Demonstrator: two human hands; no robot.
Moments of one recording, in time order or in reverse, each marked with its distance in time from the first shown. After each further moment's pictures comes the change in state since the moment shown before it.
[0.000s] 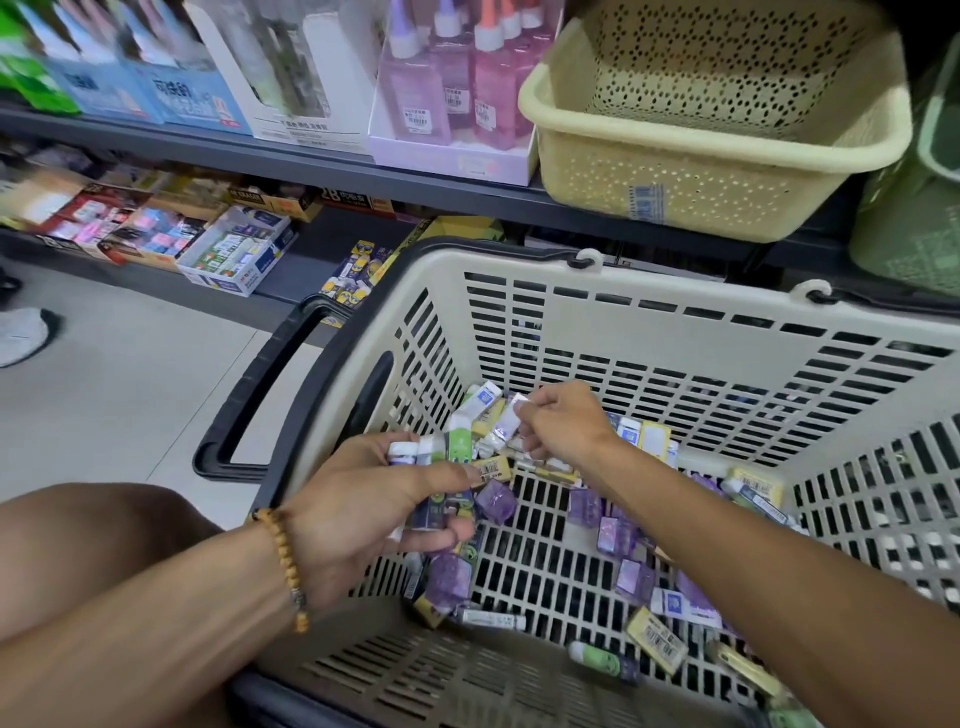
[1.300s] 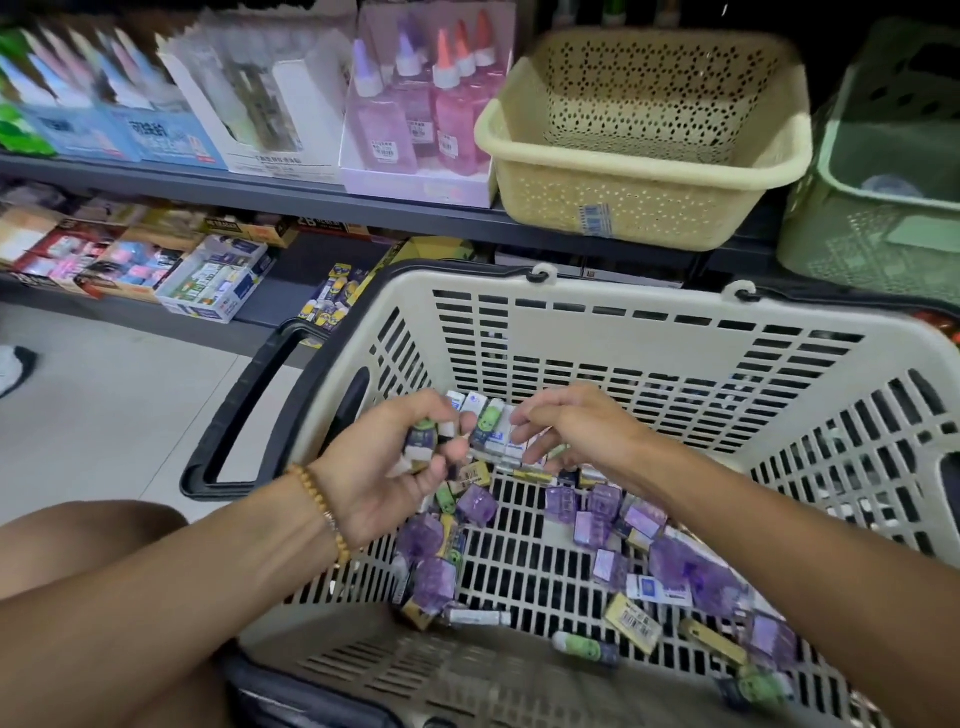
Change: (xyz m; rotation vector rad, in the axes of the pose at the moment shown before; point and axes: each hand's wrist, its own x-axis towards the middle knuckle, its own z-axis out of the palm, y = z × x) left_hand 0.030 0.017 0.011 -0.318 -0.148 -0.027; right_hand -0.039 -0.013 -0.048 0.086 -0.210 0.008
